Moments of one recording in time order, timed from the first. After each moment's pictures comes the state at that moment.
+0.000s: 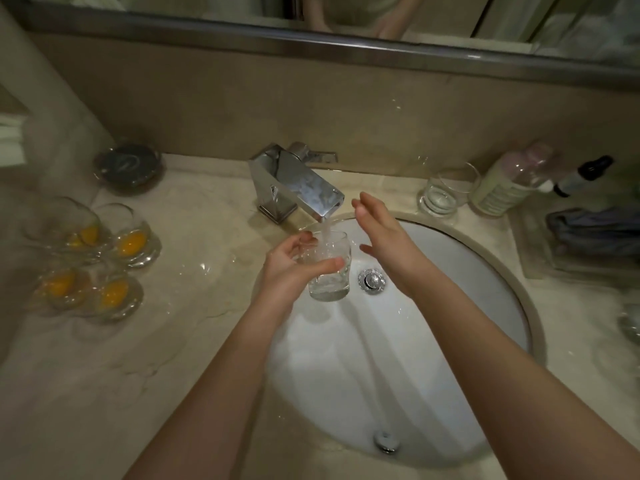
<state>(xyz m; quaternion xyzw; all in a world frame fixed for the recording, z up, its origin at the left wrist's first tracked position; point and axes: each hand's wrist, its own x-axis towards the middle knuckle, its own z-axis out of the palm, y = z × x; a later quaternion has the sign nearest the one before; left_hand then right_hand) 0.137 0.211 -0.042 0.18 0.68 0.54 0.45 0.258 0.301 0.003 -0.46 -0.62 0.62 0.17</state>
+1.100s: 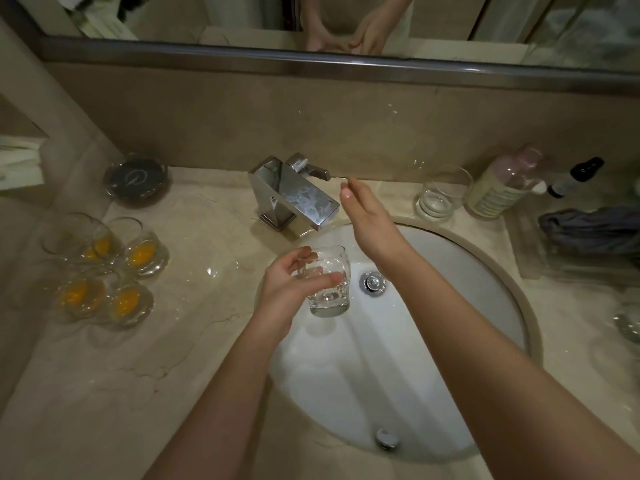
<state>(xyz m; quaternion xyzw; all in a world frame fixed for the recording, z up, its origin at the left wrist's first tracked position) 0.141 0.198 -0.041 0.16 0.67 0.54 0.48 0.235 0.309 0.022 -0.45 -0.65 0.57 0.21</state>
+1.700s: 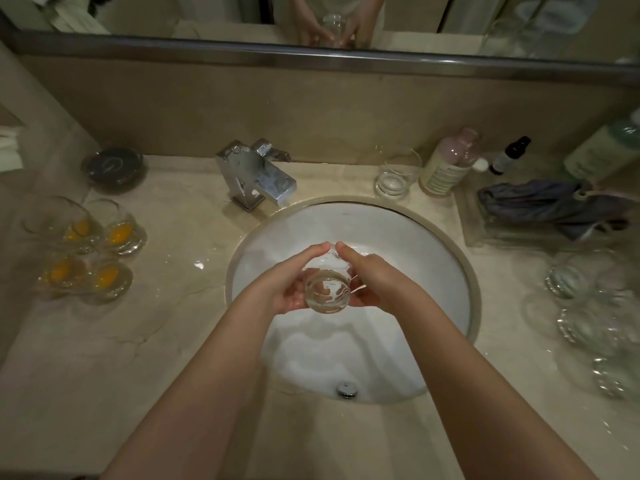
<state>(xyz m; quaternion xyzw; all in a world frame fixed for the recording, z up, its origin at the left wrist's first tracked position) 0.191 0.201 -0.005 0.05 0.64 0.33 0.69 0.334 0.265 0.004 -0.57 -0.48 0.66 -0.01</state>
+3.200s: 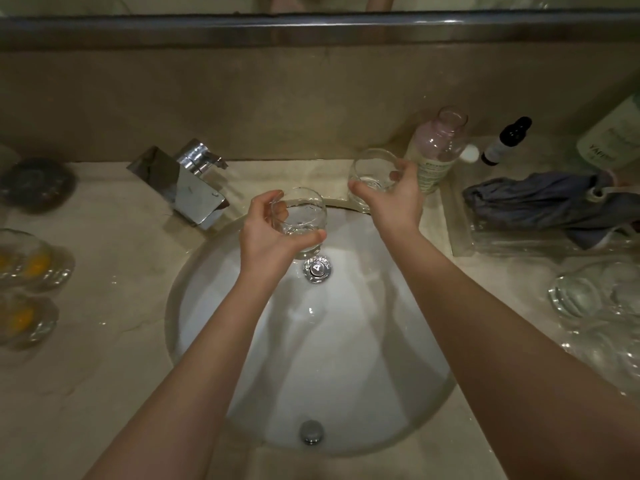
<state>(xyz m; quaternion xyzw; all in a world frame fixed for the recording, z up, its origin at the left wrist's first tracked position) 0.223 0.293 -0.028 0.26 0.74 0.51 0.34 0.351 0.411 -0.034 -0.65 -0.56 0.40 0.32</state>
